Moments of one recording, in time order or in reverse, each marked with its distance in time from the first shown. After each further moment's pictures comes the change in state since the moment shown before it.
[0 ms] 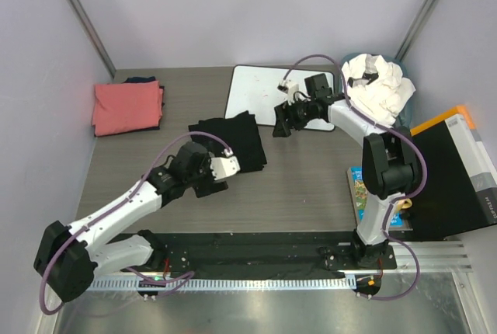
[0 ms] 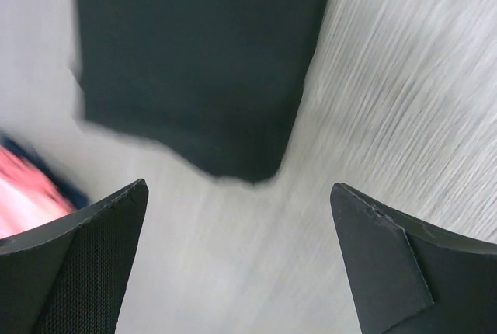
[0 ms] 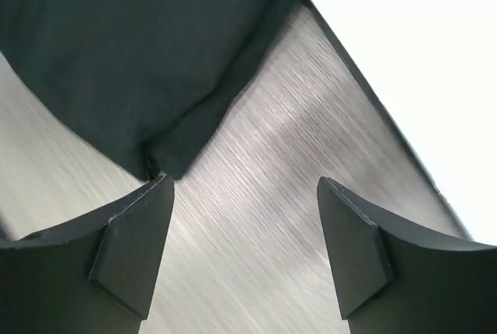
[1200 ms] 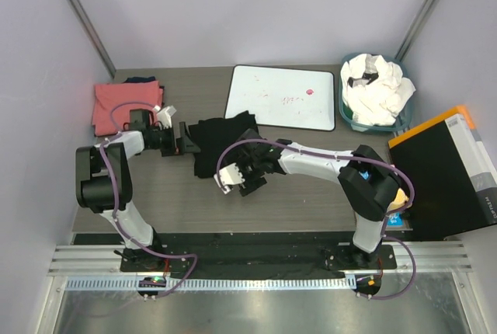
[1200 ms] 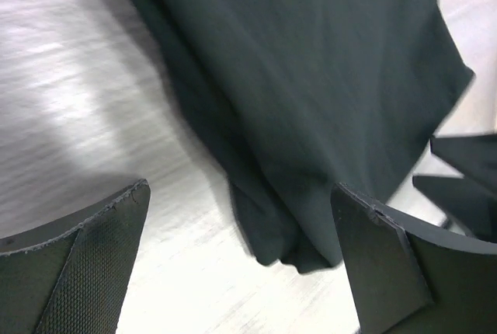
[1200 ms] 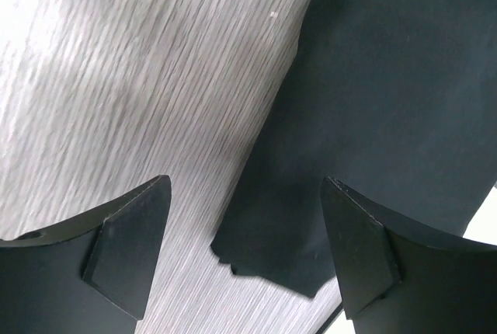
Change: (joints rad) left arm 0.825 0.690 0.262 0.115 0.850 -0.734; right arm 0.612 -0.095 -0.206 0.032 0.391 -1.079
